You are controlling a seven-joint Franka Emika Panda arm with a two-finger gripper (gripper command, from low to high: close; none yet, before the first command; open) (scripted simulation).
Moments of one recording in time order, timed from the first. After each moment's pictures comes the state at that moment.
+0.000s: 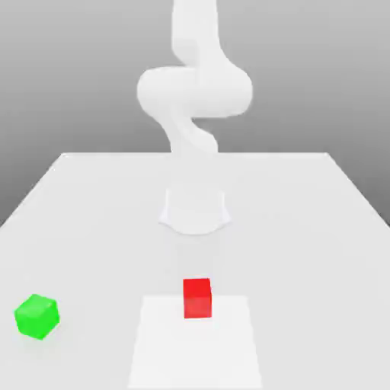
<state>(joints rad) 0.00 -0.74 0.00 -2.36 0.00 2.35 0.79</state>
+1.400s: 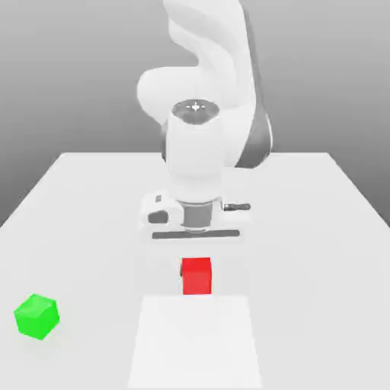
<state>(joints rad) -0.03 -0.07 -0.06 -2.87 0.01 2.79 0.63</state>
